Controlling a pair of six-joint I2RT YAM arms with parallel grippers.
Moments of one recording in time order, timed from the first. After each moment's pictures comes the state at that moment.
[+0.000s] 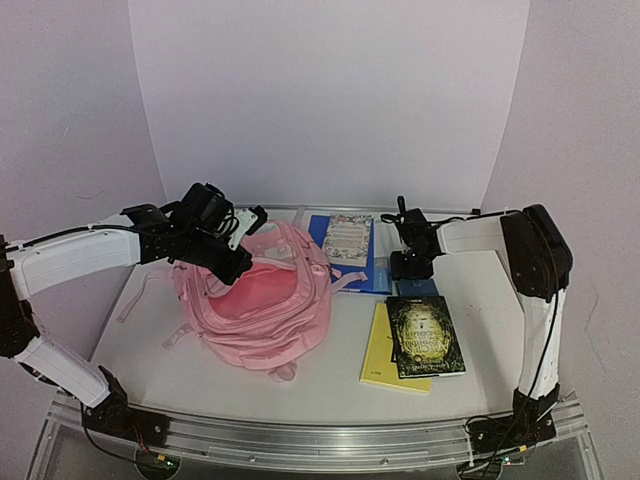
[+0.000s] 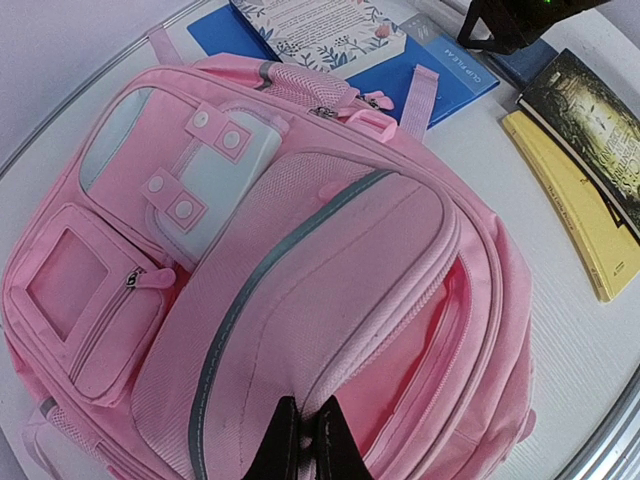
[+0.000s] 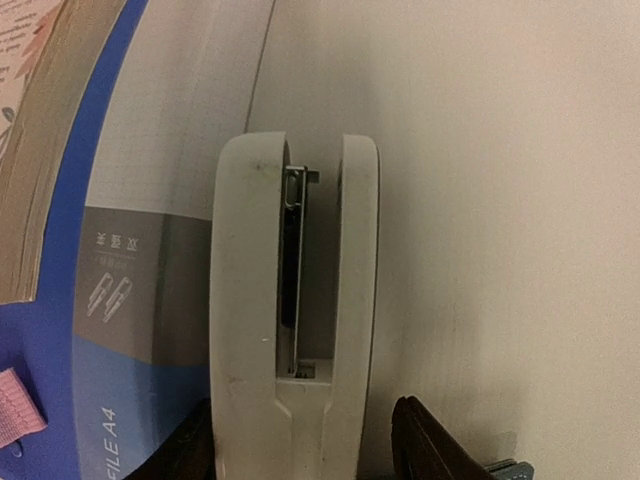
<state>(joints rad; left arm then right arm) -0.76 1.41 1.16 -0.57 -0.05 0.02 0.44 2.11 1.42 -0.38 0.20 0.34</state>
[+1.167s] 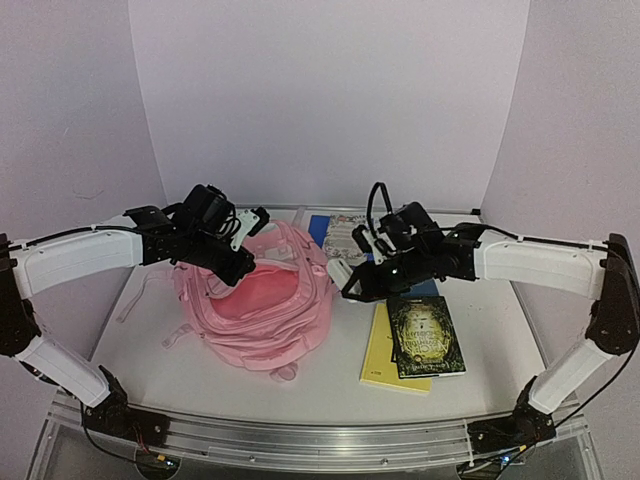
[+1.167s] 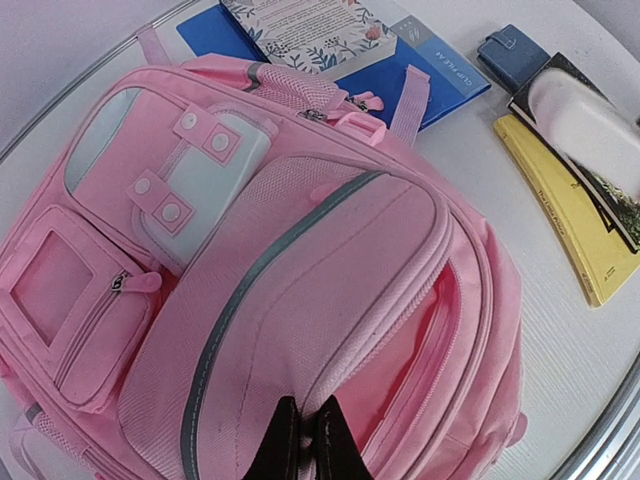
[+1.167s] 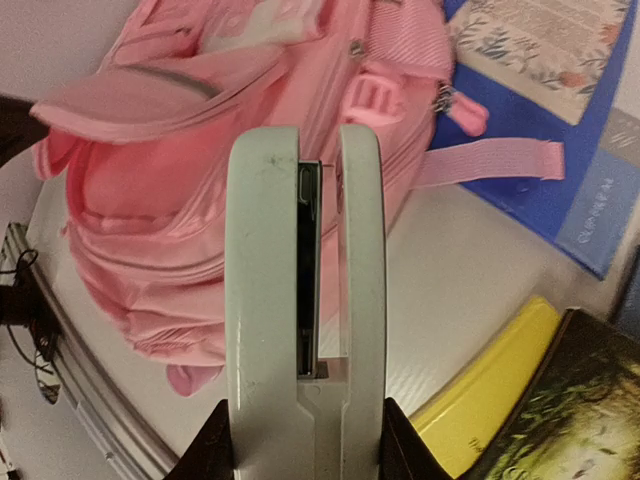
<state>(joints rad) -0.76 1.42 1.15 -0.55 -0.03 0.00 0.82 1.58 1.19 -0.46 -0.16 0.44</state>
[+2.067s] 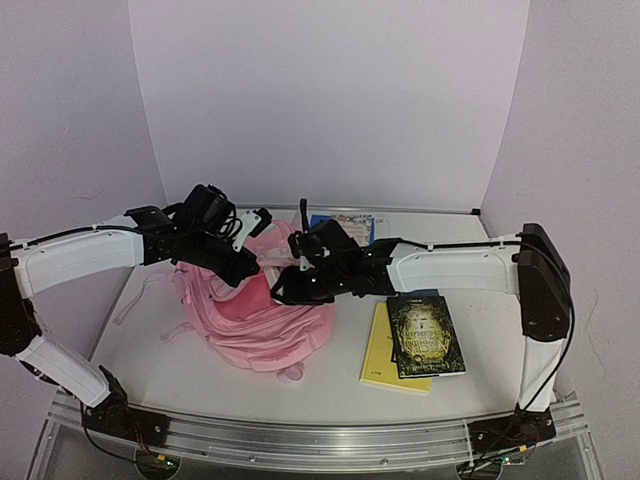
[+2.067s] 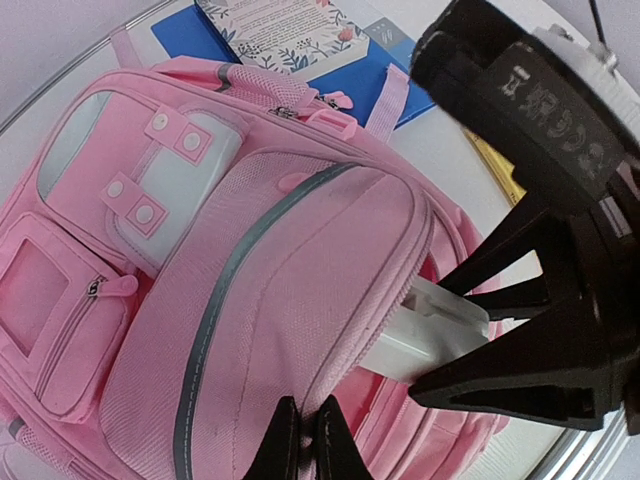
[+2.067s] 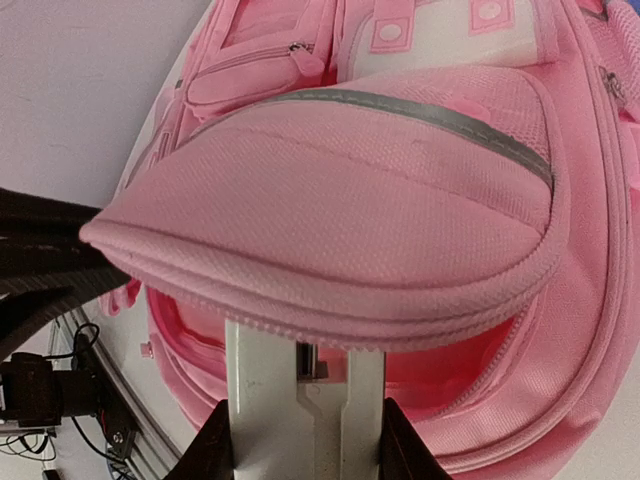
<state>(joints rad) -0.76 1.43 1.15 -0.54 0.04 -0.03 1.03 1.98 1.51 -0.25 -0.03 0.71</state>
